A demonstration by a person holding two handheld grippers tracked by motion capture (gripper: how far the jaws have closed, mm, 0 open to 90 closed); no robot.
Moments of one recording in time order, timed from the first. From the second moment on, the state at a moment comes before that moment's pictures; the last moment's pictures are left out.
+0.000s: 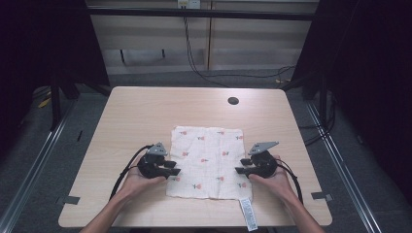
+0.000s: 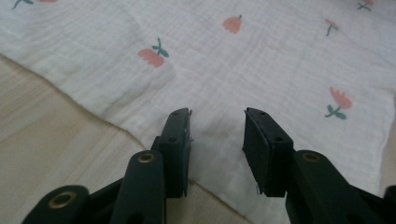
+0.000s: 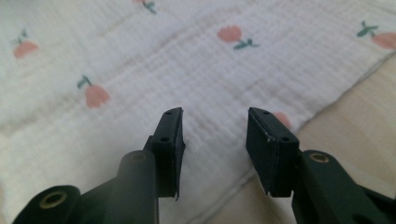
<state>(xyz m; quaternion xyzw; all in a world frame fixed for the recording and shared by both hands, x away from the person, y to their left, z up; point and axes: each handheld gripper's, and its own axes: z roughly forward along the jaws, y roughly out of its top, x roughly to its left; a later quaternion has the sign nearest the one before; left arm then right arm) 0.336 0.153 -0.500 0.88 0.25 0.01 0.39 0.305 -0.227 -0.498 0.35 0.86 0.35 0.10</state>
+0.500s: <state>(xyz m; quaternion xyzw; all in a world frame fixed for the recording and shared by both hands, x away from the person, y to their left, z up) 0.316 0.157 -0.497 0.90 0.22 0.04 0.37 0.300 -0.227 -0.496 0.35 0.87 0.35 0.09</state>
